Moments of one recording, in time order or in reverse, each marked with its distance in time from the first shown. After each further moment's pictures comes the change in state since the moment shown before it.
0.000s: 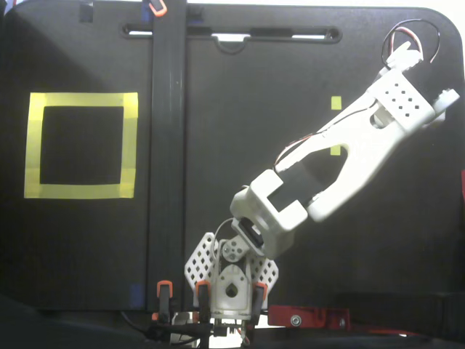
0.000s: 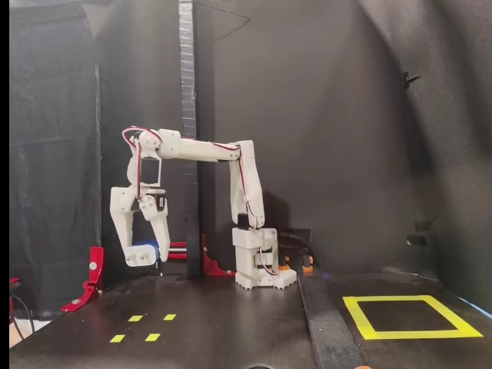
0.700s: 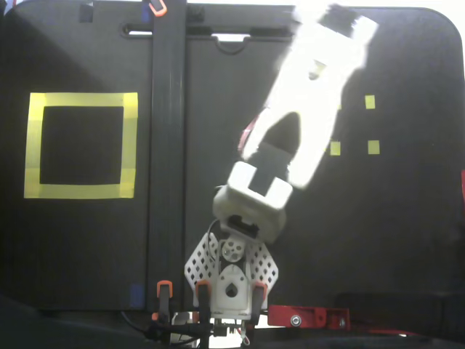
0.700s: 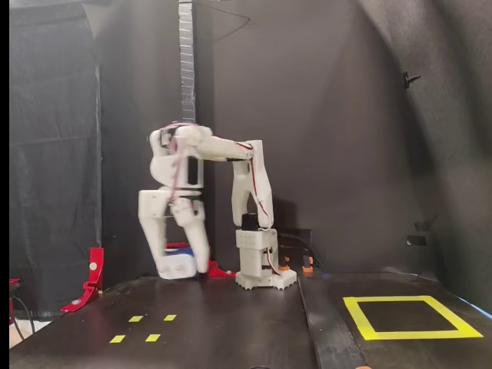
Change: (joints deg) arm -27.7 0.0 1.9 0.0 29.2
